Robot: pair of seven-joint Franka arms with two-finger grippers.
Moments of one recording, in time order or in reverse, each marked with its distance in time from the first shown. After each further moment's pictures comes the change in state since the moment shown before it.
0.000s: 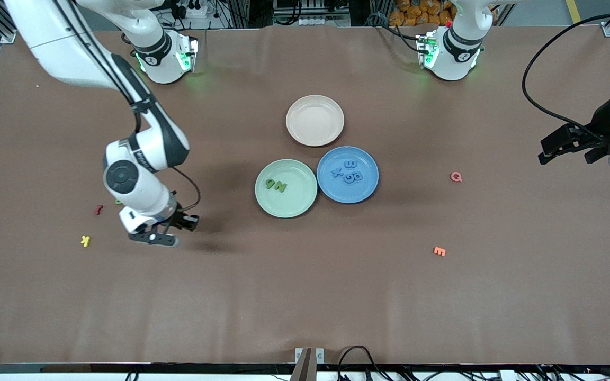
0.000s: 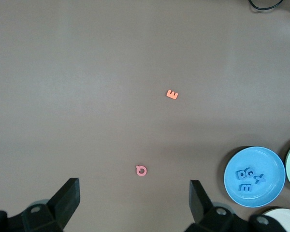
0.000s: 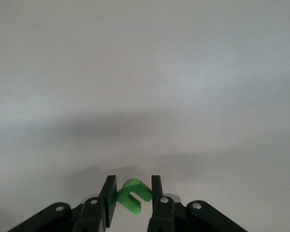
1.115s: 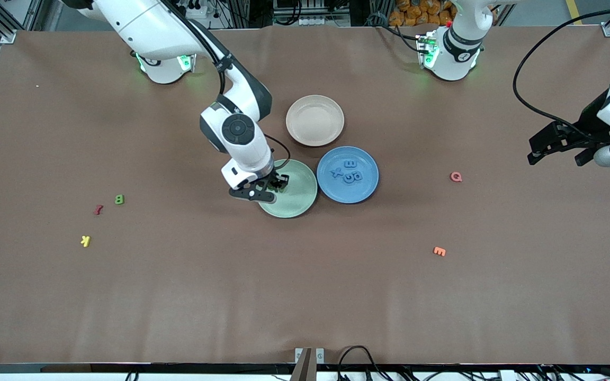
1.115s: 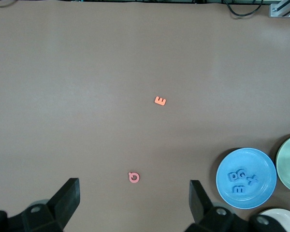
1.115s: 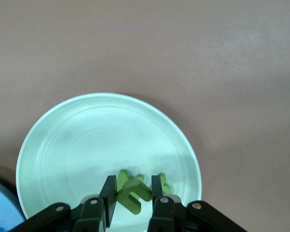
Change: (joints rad) left arm -0.008 -0.002 -0.040 0.013 0.000 0.023 0.000; right arm 0.396 0.021 0.002 0.050 0.073 -0.040 0.375
